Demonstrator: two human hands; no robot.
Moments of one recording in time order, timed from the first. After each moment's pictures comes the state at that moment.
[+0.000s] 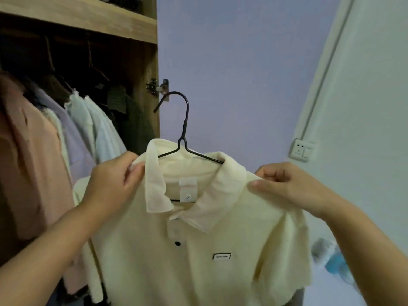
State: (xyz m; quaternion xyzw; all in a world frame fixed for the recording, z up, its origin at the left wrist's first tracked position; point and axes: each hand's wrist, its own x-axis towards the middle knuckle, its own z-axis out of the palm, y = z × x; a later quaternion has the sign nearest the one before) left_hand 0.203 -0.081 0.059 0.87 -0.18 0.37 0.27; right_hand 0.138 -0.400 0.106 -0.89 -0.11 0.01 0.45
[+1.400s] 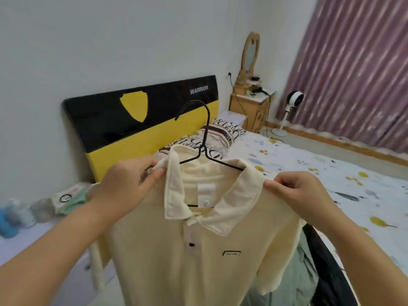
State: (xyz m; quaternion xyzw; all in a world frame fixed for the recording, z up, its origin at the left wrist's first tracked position) left_hand -0.239 -0.524 0.033 0.42 -0.81 0.02 0.41; right_hand -0.546 -0.452 0.048 -0.63 0.66 -0.39 0.15
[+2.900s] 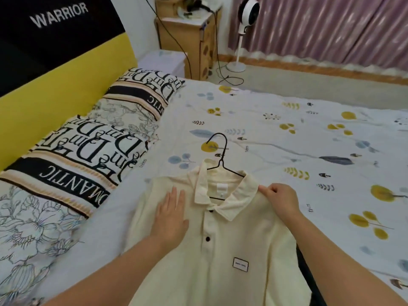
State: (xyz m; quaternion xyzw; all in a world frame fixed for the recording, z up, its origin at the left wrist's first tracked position) left_hand -0.748 -0.932 -0.320 0.47 -0.87 -0.15 -0.08; right_hand -1.012 -0.836 -0.294 -0.29 0.87 -0.34 0.20
